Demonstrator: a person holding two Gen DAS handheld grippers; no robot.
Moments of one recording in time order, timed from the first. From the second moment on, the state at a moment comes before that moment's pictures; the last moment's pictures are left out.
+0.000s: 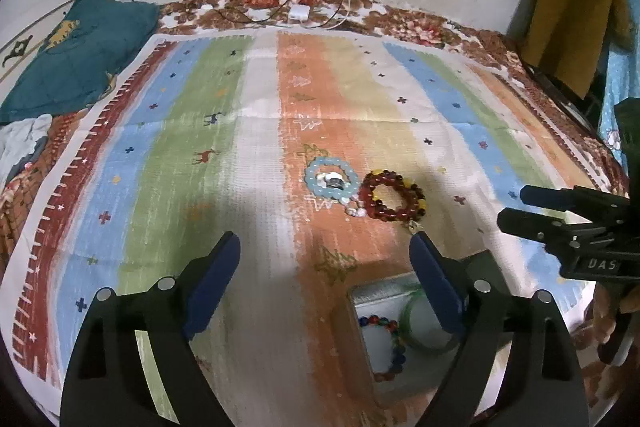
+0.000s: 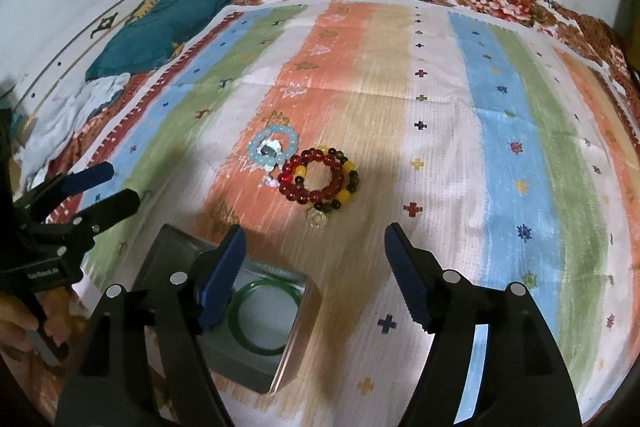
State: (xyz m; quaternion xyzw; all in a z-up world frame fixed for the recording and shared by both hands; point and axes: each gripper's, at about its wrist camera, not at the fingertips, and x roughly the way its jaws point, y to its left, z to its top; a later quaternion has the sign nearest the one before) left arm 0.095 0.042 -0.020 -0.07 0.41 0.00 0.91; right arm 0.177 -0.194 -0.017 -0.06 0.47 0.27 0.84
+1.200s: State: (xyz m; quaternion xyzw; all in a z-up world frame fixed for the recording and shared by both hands) left arm 0.178 0.070 -0.056 -0.09 0.45 0.01 0.89; right arm 0.225 -0.142 -0.047 -0.09 0.50 0.33 0.80
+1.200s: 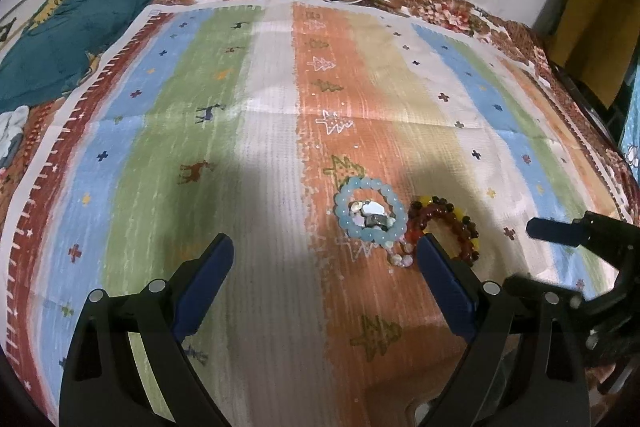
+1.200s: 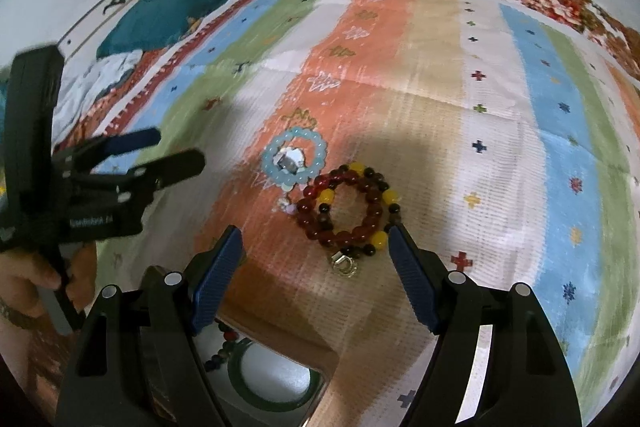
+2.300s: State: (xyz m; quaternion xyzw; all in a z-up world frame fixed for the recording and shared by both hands) left arm 0.241 0.063 -0.102 -0.05 0.50 0.00 0.87; right arm 0.239 -0.100 -0.091 -0.16 0.51 0.37 0.76
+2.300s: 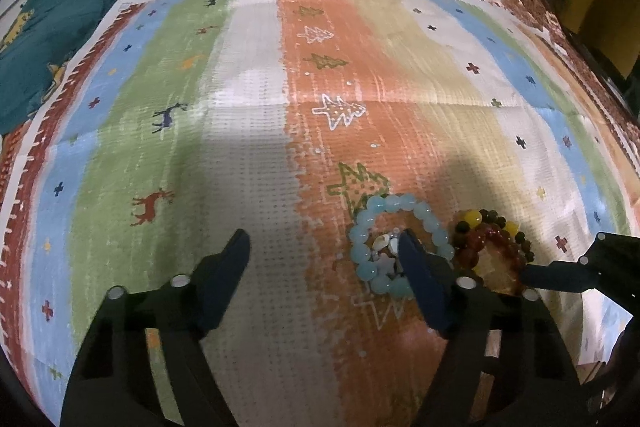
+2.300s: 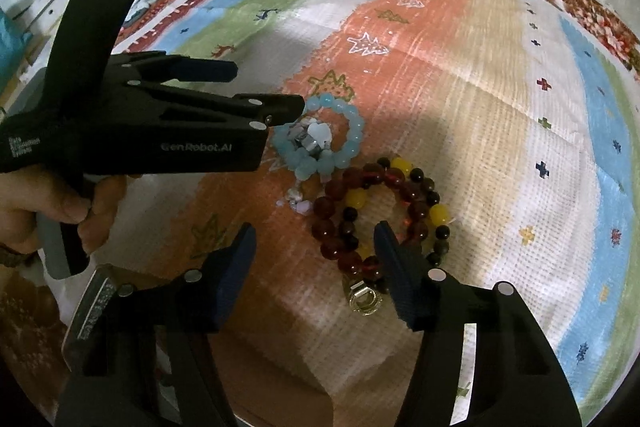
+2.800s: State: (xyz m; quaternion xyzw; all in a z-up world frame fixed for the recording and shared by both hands) left arm 0.248 0.060 -0.117 -0.03 0.51 -0.01 0.86; right arm 0.240 -0.102 -0.108 -0.18 0.54 0.36 0.74
